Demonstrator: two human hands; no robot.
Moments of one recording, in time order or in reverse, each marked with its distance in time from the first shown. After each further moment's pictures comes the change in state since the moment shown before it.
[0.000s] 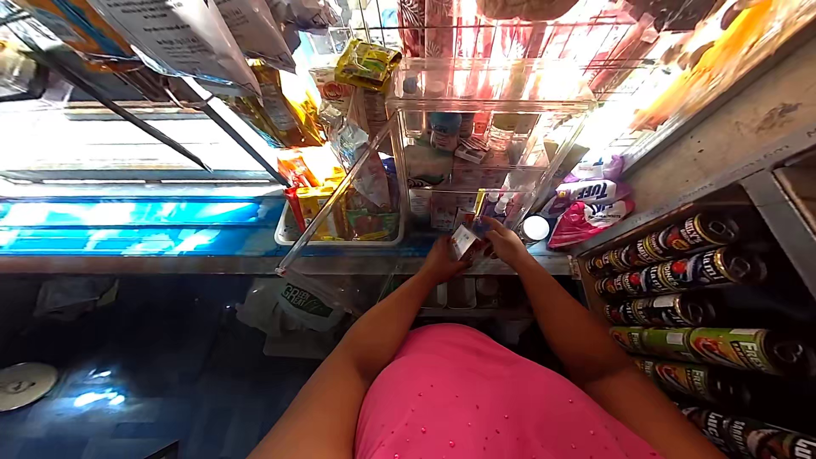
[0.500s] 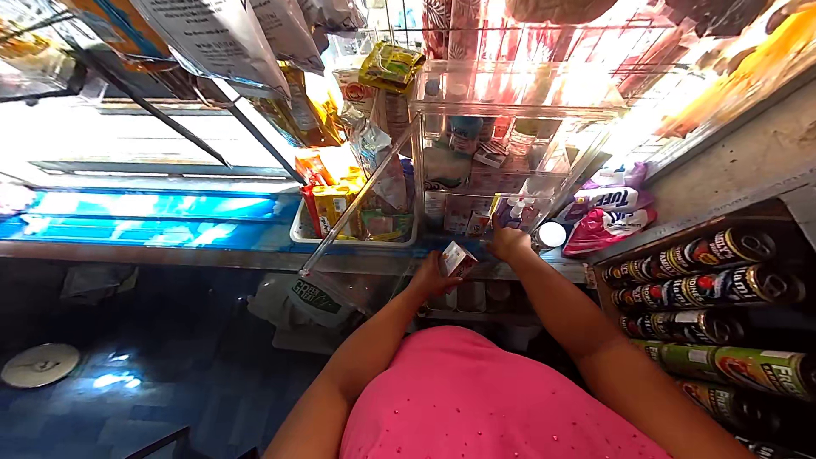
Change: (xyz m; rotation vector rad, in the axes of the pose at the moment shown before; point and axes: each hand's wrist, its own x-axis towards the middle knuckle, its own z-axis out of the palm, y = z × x) left_hand -0.030 -0.034 -0.025 -0.005 -0.024 -0.070; right_hand 0.027 -0.038 0.018 -0.886 -0.052 0.237
